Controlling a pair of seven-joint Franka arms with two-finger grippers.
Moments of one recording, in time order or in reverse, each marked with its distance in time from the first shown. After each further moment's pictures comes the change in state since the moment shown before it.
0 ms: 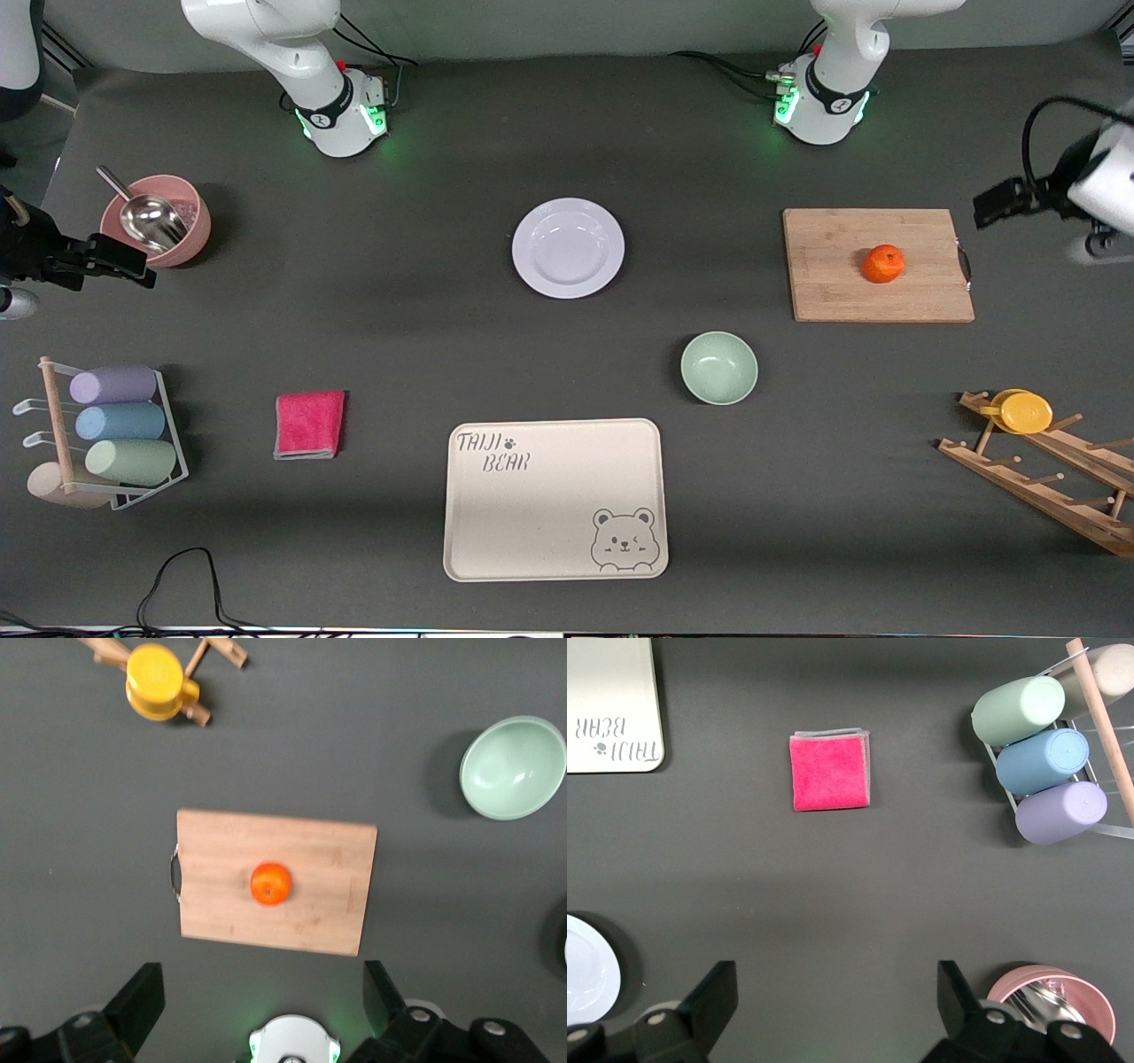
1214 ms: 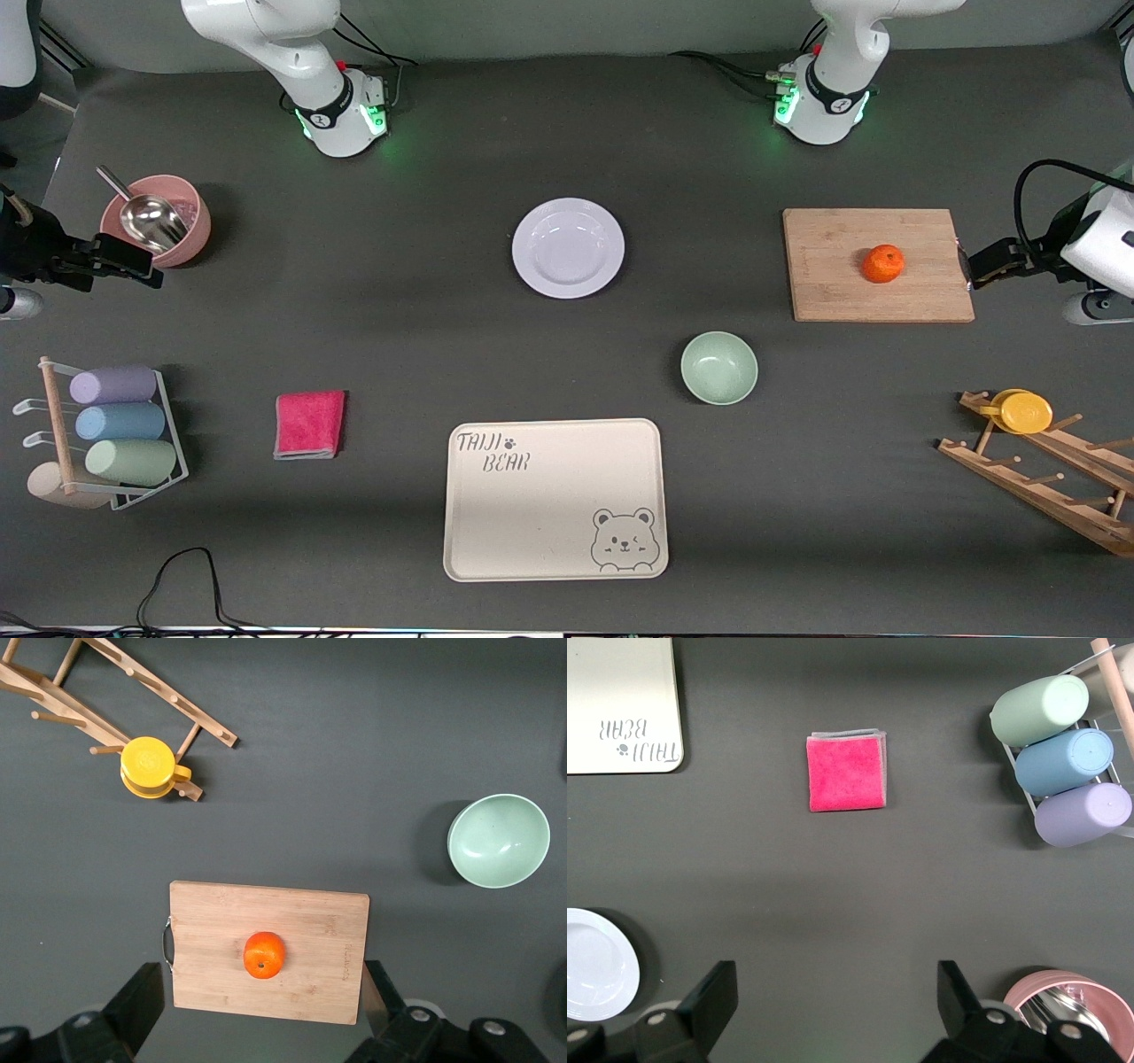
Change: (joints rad) left arm -0.007 0.192 -0.007 0.148 0.002 0.151 0.012; right arm 0.000 0.002 0.001 0.000 0.036 0.002 -0.002
